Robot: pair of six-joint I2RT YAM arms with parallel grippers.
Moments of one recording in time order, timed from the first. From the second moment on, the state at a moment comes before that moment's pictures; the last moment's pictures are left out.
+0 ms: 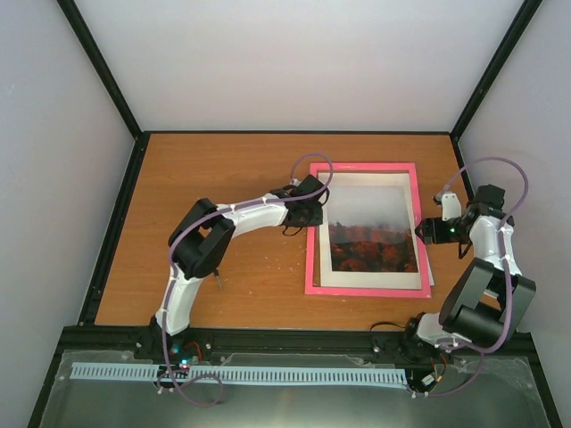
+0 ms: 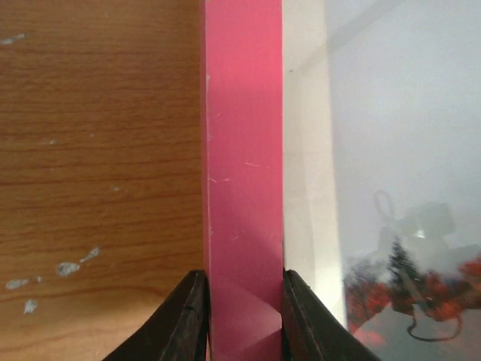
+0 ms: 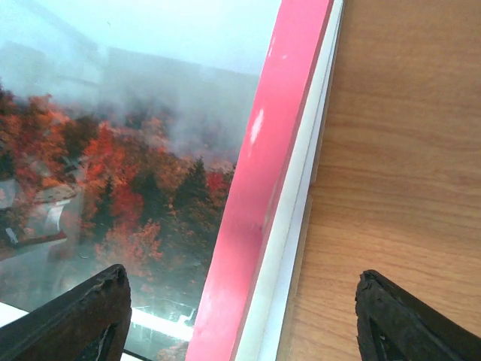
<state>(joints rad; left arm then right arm) -0.80 2.15 1.56 -0.44 -0.09 -0.77 -0.48 1.41 0.93 -0.76 -0.45 -0.57</state>
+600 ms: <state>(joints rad) -0.73 2.03 1.55 -0.47 -0.07 -0.76 -0.48 1.19 1.10 -0.98 -0.62 -0.60</state>
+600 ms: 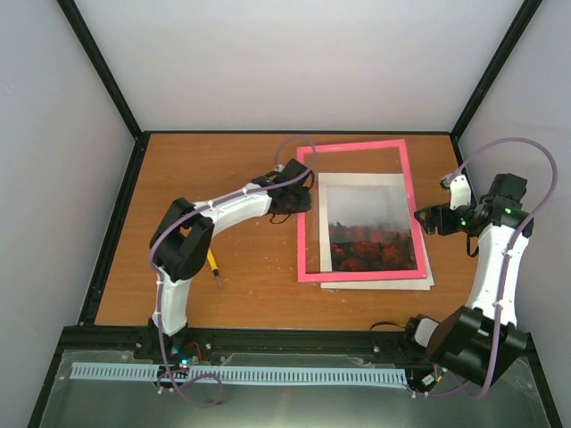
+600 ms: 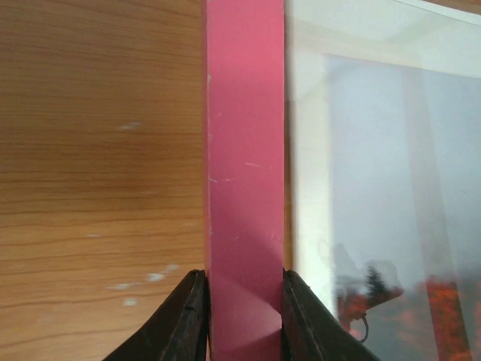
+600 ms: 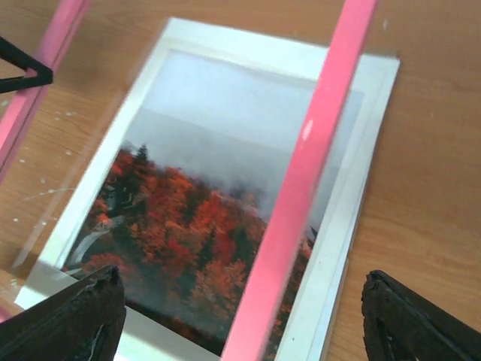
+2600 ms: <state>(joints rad) 0.10 2.02 1.36 -0.51 -0.02 -0.42 -0.48 1.20 1.00 -1.00 -0.77 -0.65</state>
